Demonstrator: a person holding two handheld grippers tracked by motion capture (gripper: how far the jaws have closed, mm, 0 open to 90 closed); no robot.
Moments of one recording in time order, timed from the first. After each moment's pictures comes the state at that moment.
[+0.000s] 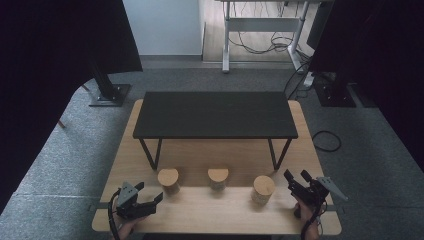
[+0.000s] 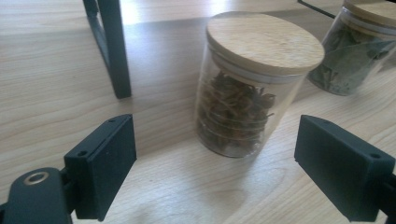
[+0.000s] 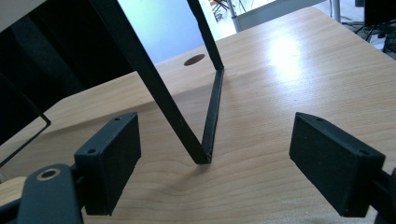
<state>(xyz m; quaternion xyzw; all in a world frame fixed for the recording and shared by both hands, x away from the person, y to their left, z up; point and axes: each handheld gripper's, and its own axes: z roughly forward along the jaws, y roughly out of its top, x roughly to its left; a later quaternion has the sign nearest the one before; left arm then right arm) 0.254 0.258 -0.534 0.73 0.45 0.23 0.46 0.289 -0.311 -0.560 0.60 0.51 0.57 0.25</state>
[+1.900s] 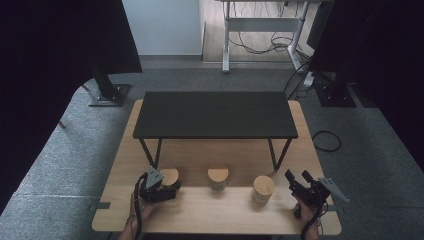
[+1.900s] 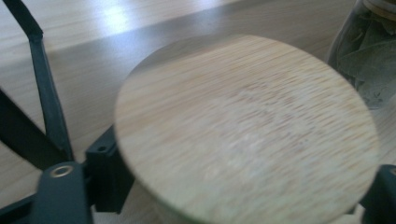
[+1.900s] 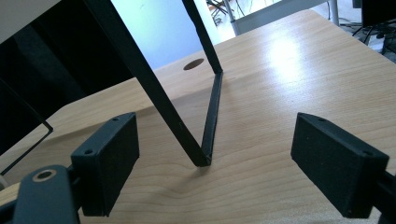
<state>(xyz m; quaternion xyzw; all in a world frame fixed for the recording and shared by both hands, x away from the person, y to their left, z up) 0.310 0.204 -0.540 0.77 0.40 0.24 0.43 0.287 -0.312 -0.561 0.60 0.49 0.58 0.25</state>
